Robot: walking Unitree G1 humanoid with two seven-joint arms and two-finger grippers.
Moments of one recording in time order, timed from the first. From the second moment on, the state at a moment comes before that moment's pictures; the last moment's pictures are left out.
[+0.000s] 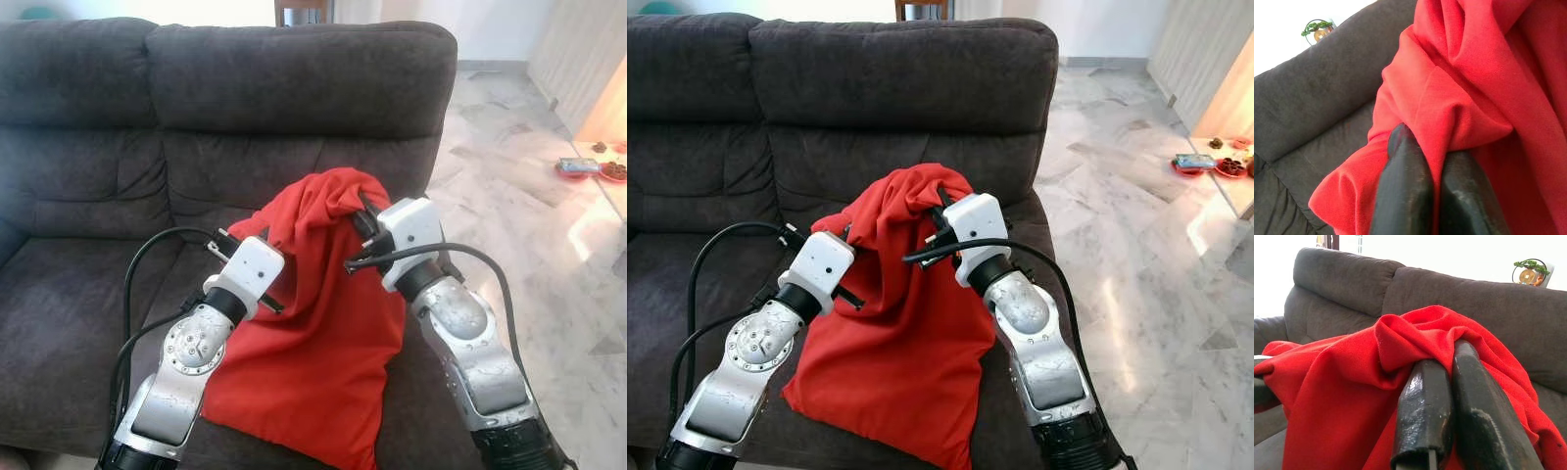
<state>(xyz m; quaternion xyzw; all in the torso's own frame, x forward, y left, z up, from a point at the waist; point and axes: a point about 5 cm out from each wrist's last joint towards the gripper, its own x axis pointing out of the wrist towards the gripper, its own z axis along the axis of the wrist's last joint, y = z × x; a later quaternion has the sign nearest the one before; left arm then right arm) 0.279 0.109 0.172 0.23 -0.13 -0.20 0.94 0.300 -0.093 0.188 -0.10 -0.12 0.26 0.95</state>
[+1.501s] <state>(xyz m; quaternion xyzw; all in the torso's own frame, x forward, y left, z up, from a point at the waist) 0.247 0.199 0.025 0.16 0.15 -0.04 0.97 0.257 -0.289 0.012 -0.17 0.26 -0.19 0.93</state>
